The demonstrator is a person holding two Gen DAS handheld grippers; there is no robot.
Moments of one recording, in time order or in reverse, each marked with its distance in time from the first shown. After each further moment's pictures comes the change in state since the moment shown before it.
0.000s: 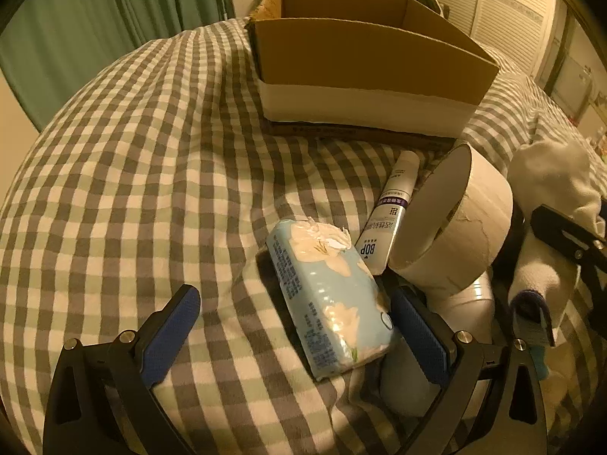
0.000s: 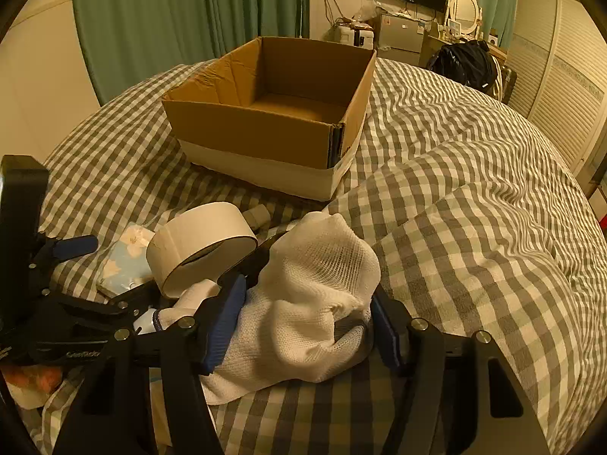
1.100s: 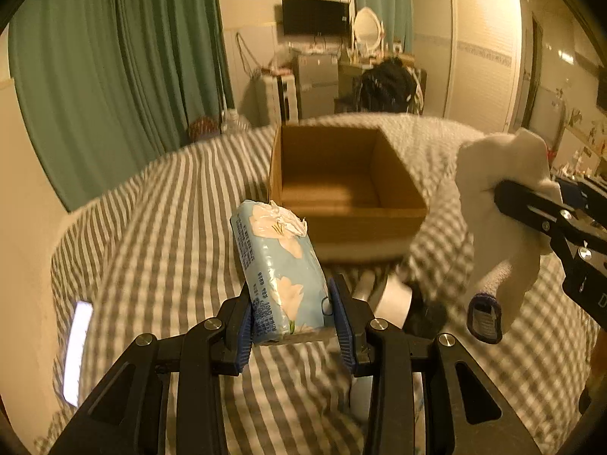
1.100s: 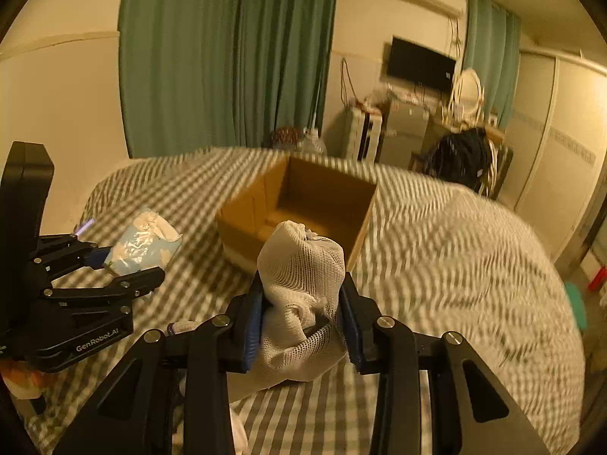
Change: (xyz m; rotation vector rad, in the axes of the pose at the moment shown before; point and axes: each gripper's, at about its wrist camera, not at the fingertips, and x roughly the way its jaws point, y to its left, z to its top) left arm -0.137 0.017 0.041 0.027 -0.327 -0.025; right arm -0.110 0.032 0.048 -0.120 -0.307 -0.024
